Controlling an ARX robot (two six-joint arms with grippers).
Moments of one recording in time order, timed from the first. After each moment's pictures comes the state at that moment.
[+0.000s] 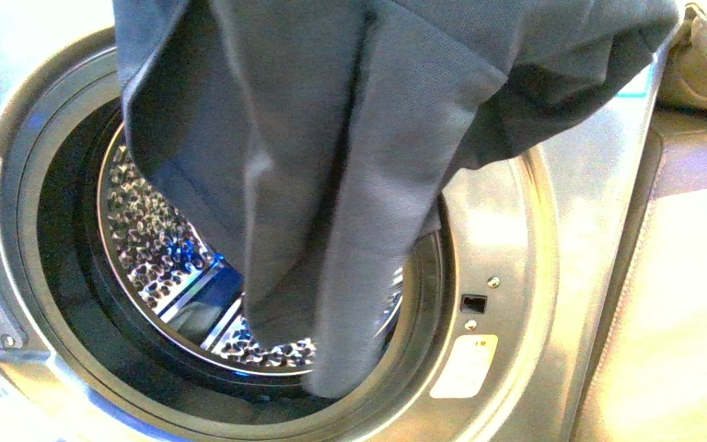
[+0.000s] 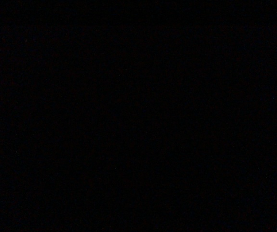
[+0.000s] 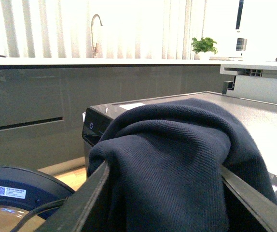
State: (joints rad) left arm -0.55 1.28 1.10 0.57 -0.12 0.03; right arm 0.59 1.39 1.70 -0.05 -0.27 0.01
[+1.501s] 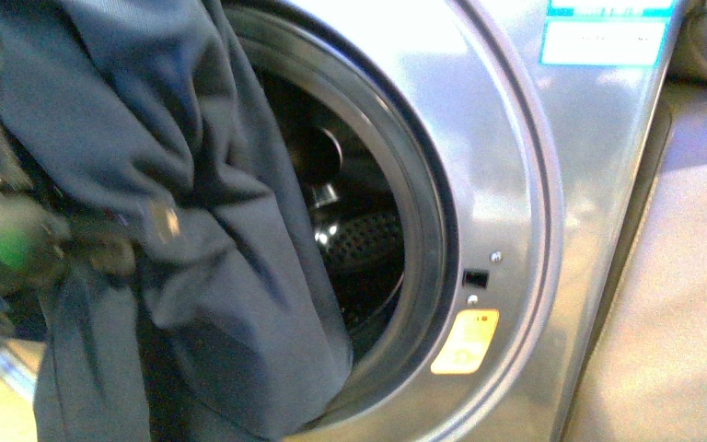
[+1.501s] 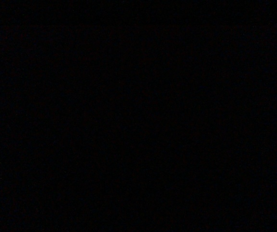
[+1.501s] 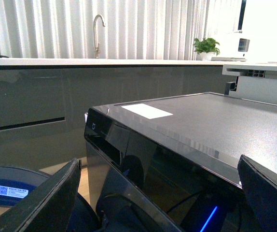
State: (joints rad) left arm -0.16 1.53 0.57 0.93 0.16 -0.03; right arm 0.59 1.39 1.70 -0.04 -0.27 0.02
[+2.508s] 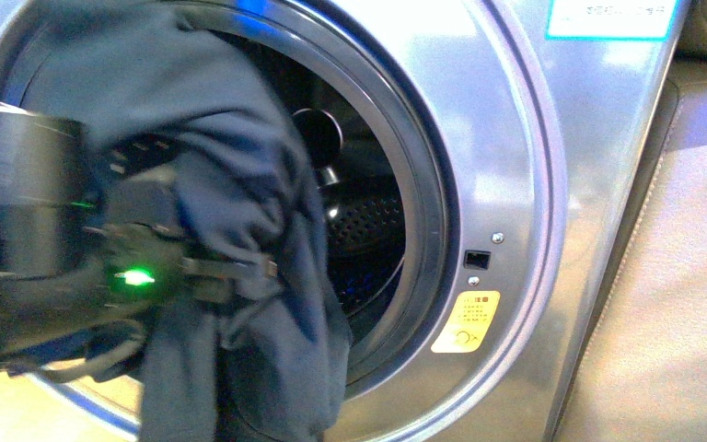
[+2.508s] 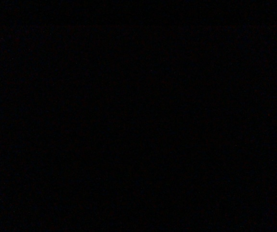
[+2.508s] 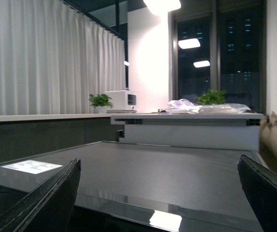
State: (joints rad) left arm -0.23 1.89 0.88 0.82 0.09 0.01; right arm 0.61 1.29 1.43 0.41 0.23 -0.14
